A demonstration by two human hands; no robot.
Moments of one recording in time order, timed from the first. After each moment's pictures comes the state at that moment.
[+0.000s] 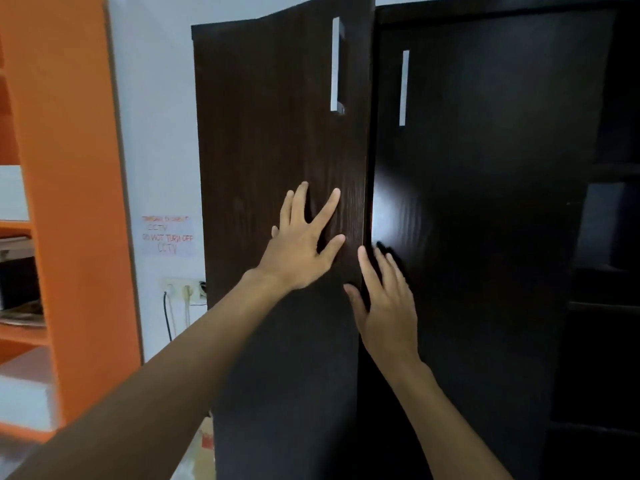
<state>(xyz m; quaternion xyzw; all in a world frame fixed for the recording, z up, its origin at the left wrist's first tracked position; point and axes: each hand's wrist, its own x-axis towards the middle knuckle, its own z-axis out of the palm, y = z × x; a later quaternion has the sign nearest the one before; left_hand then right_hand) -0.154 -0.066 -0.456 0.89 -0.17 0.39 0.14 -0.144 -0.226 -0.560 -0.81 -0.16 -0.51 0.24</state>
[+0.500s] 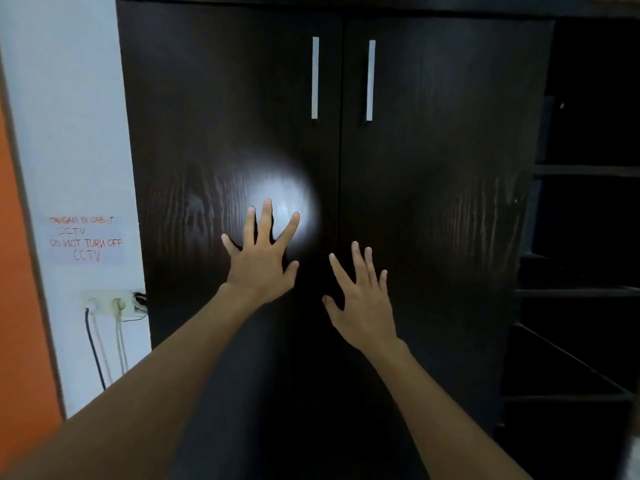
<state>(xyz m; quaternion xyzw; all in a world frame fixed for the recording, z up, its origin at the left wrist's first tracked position) -0.078 -0.054 -0.484 0.92 -0.13 0.37 0.03 -0.101 -0.247 -0.552 -0.91 -0.12 -0.38 0.12</state>
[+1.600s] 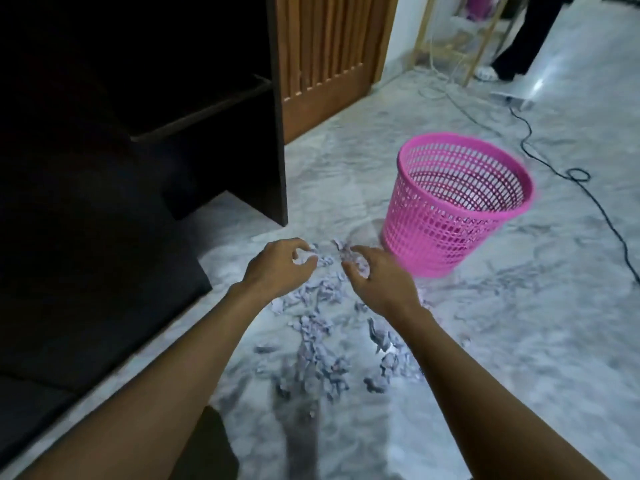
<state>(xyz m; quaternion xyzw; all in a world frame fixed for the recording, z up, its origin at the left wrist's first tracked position) -0.281 -0.473 -0.837 0.84 -0.43 -0.23 0.25 -0.453 -0.572 -0.865 -0.86 0.44 -0.13 0.21</state>
